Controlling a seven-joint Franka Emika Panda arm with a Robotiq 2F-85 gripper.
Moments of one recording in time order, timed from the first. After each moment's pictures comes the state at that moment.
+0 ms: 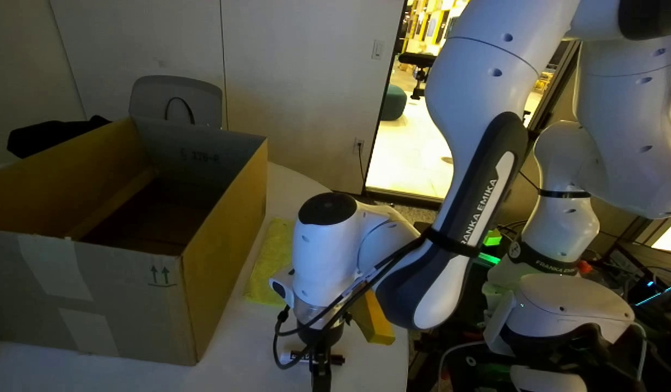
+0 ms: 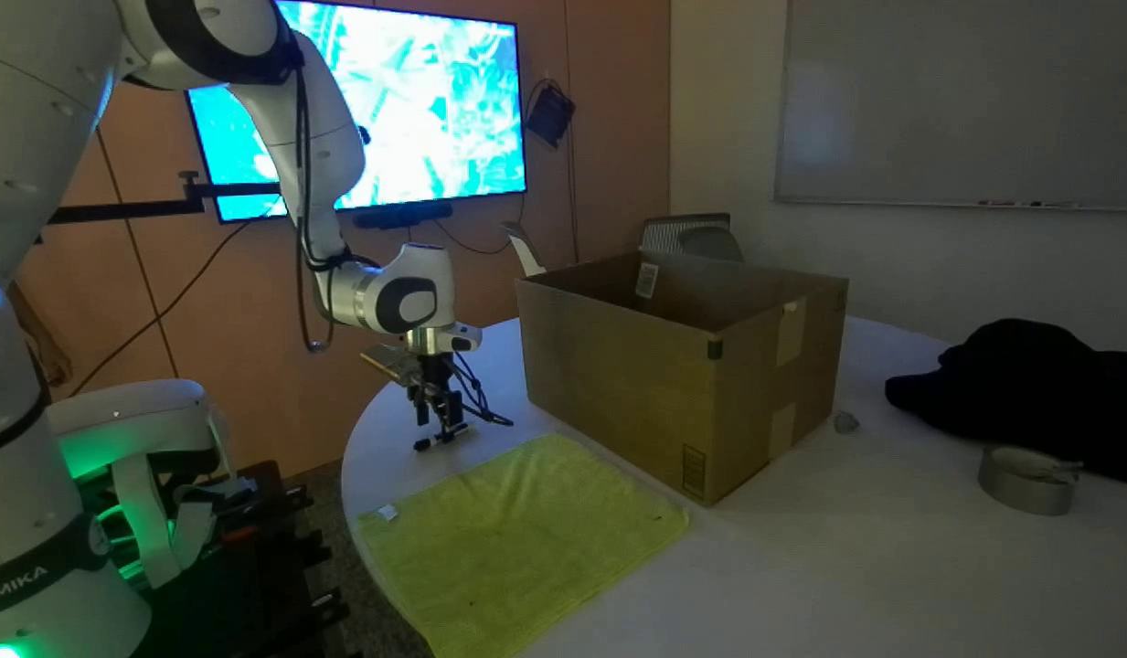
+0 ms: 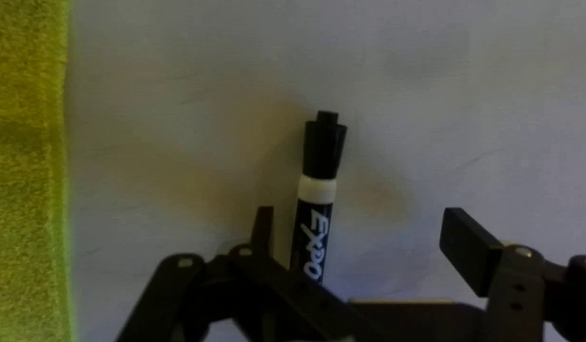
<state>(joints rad) 0.38 0.55 0.12 -2.25 -0.02 2.76 0.26</state>
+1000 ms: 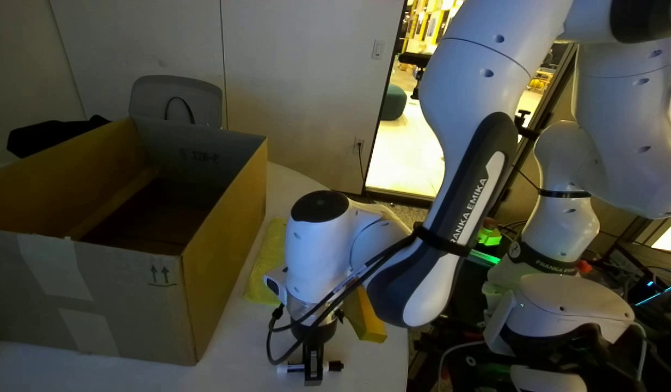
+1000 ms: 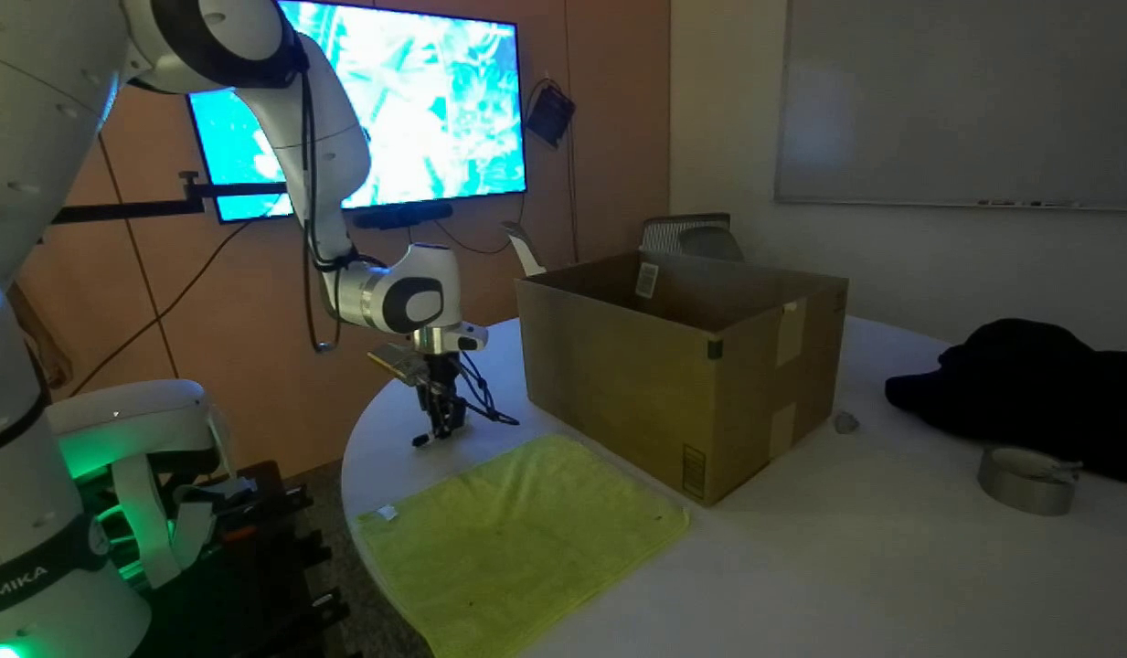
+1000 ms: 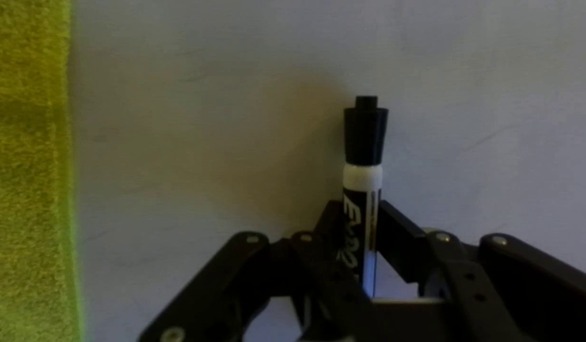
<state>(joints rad) 0.37 0.57 0.11 -2.22 -0.02 2.75 0.26</state>
